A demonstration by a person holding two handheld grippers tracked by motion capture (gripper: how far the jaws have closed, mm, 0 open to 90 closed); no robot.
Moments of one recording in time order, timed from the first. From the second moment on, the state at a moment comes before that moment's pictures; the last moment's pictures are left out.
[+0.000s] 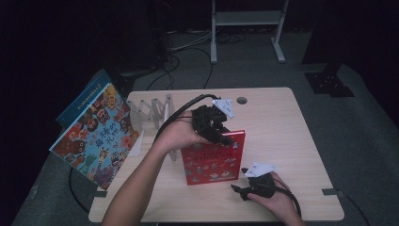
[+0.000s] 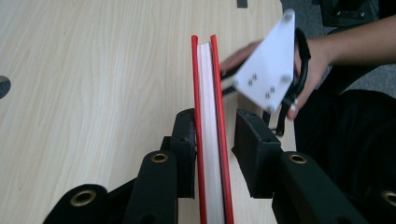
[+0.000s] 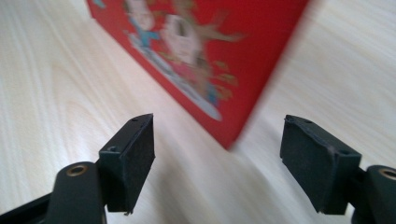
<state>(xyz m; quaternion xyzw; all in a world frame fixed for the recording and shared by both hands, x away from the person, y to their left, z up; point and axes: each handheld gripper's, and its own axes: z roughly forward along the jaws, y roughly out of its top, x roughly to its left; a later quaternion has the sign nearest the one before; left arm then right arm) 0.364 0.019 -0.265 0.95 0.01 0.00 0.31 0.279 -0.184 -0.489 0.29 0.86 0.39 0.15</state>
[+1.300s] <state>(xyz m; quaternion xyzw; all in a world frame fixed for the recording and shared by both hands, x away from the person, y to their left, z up) 0.343 0.121 -0.239 0.94 0.13 0.01 0.31 0.336 -0.278 -0.504 0.47 0.79 0.35 0.20</state>
